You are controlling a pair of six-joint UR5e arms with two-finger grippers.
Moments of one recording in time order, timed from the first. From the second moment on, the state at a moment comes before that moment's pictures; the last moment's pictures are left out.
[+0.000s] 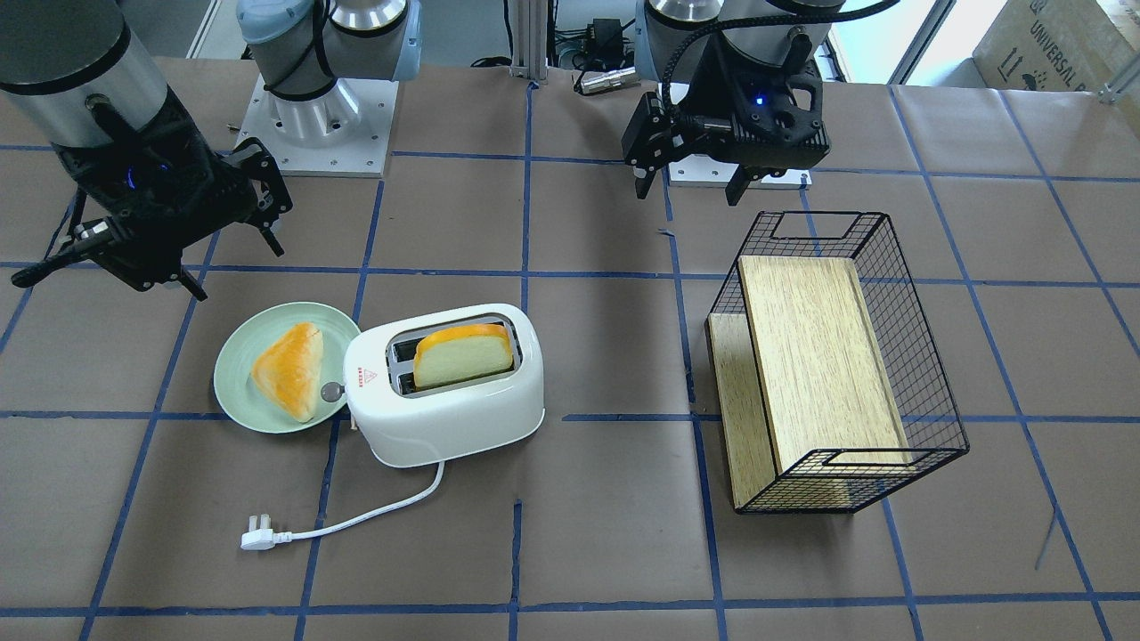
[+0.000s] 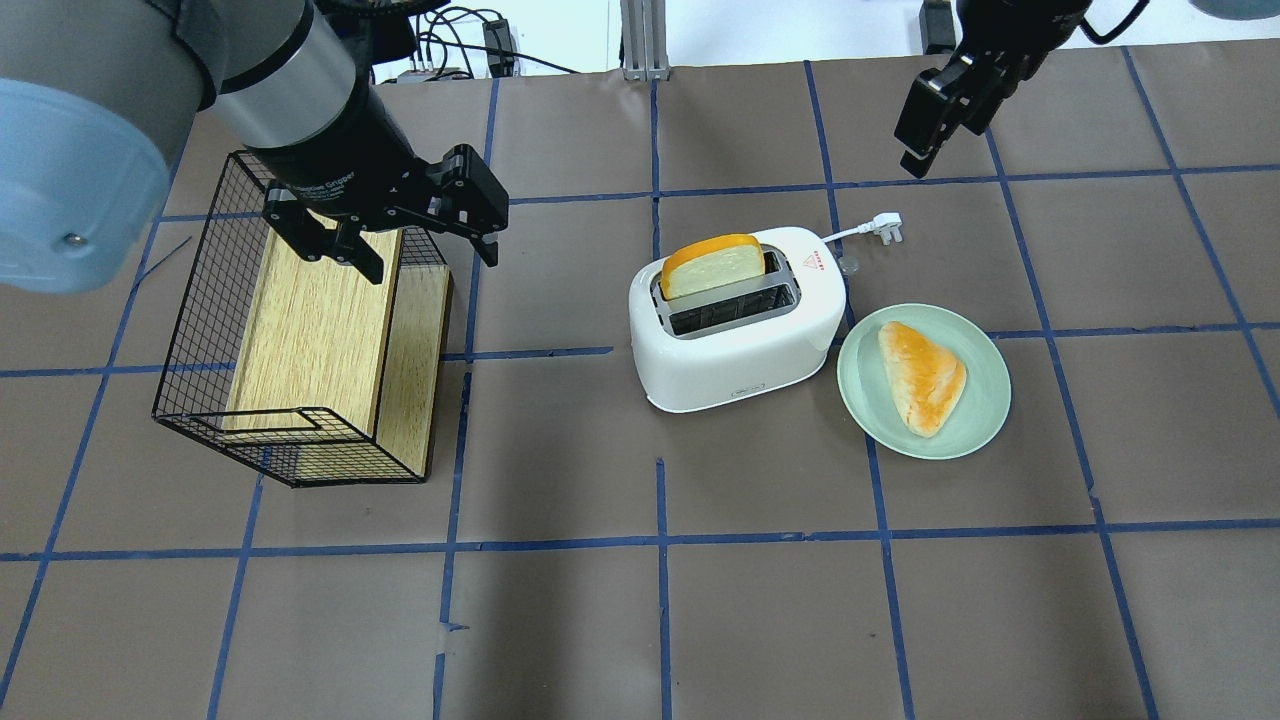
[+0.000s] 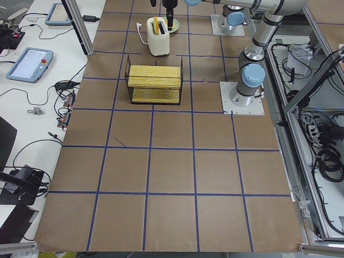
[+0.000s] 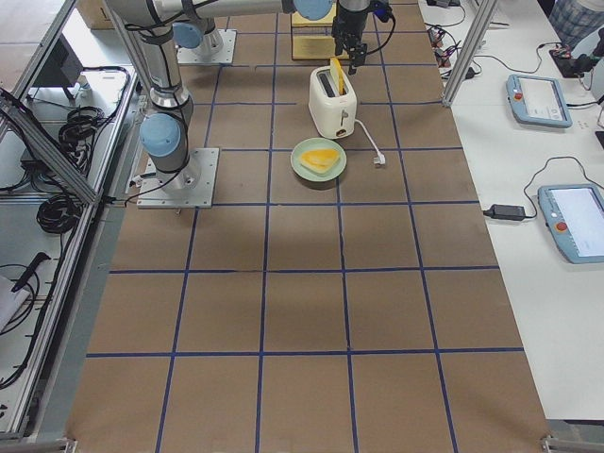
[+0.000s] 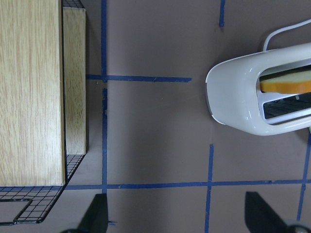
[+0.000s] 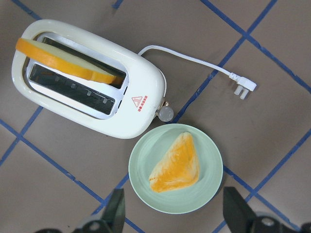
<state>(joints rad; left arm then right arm) -1.68 -1.54 -1.56 -1.59 1.45 -0.16 1.55 -1.42 1.34 -1.49 -1.52 -0.78</state>
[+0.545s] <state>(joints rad) -1.68 -1.54 -1.56 -1.59 1.45 -0.16 1.56 -1.36 1.34 -1.55 -1.48 -1.27</state>
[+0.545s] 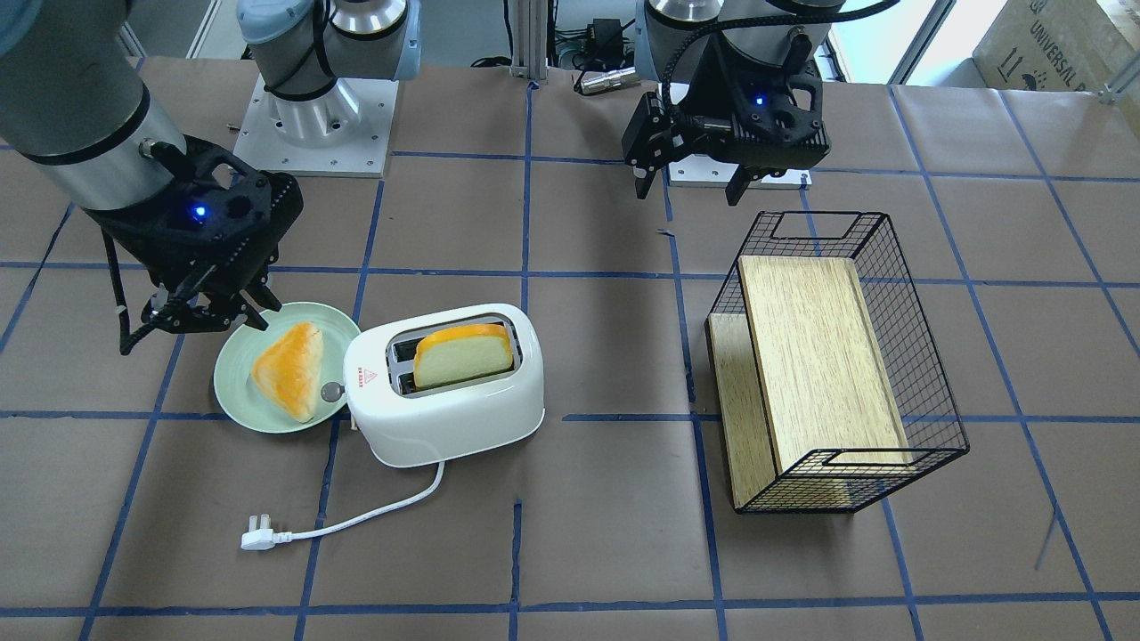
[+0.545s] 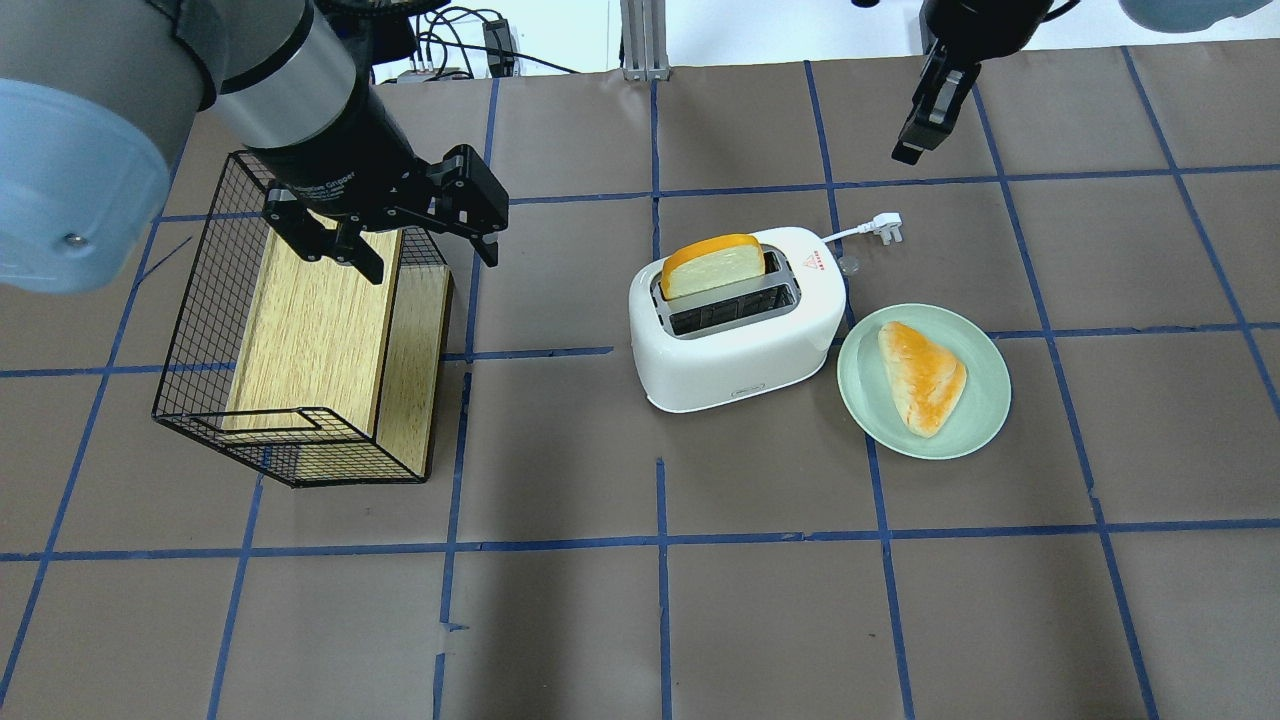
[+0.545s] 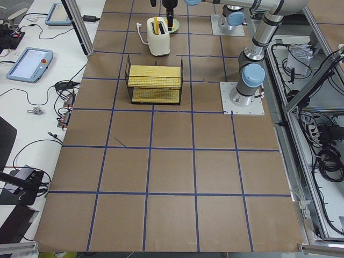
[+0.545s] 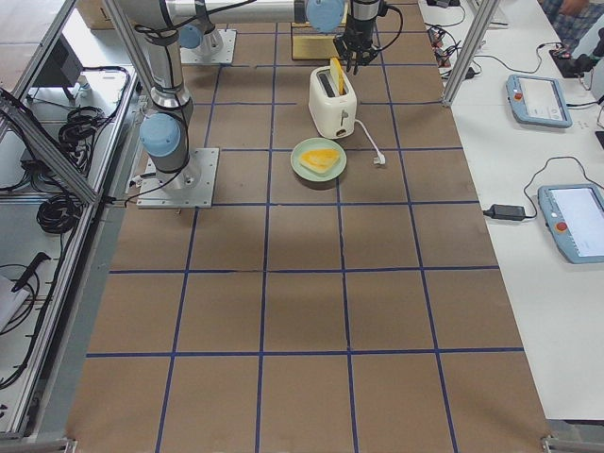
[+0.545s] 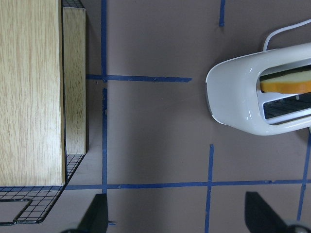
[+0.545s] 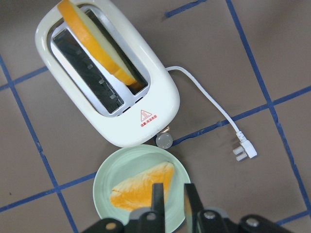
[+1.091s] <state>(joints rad) -1.68 -1.54 -1.56 -1.59 1.45 -0.16 1.56 -1.25 1.37 -1.64 -1.52 -1.56</state>
